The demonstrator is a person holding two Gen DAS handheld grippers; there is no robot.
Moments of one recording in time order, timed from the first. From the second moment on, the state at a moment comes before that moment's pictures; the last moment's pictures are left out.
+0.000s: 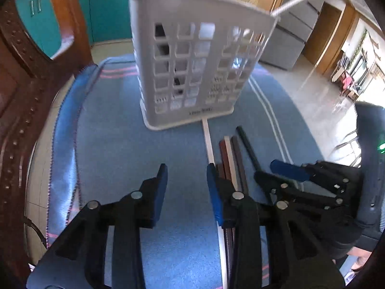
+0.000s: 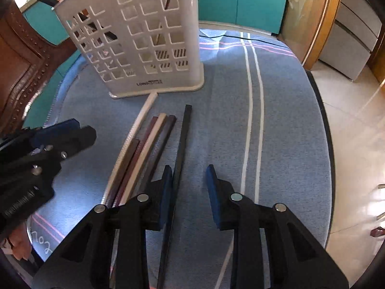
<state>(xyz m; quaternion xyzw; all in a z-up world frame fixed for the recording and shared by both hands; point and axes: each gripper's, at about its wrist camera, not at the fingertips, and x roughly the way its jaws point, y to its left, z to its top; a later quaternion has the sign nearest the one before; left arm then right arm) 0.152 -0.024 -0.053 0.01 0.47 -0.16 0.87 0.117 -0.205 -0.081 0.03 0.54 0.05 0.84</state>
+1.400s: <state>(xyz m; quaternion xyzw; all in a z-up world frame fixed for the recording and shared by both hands) 0.158 -0.065 -0.093 0.06 0.50 -0.10 0.86 0.114 -0.215 -0.085 0.02 0.53 -0.02 0.84</state>
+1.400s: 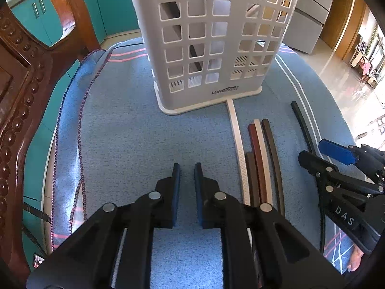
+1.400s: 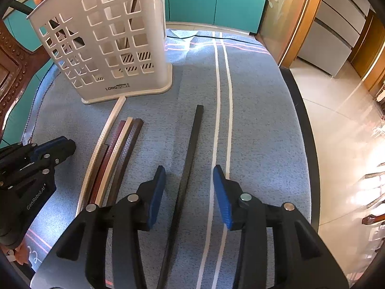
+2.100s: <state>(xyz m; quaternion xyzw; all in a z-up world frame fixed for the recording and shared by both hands) 0.158 -0.053 -0.091 0.05 0.50 -0.10 0.86 0.111 -0.215 -0.083 0.01 0.53 -0.02 0.85</state>
